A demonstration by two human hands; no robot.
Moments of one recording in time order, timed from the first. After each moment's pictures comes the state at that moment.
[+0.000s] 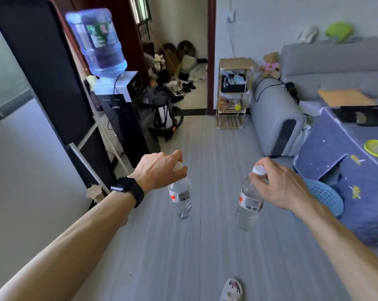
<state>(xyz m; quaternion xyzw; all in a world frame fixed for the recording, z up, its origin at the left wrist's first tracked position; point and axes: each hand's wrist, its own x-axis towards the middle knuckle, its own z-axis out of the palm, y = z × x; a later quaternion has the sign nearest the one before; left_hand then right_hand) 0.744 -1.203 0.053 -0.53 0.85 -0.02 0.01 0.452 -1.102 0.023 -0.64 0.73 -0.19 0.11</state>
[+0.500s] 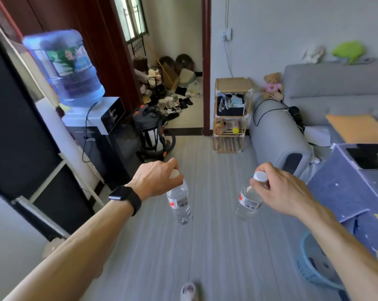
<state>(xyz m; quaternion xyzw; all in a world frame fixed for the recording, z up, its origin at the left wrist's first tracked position) 0.604 -1.497 0.059 -0.55 0.84 0.01 0.00 0.298 -1.396 0.043 -0.66 0.73 -0.17 0.10</state>
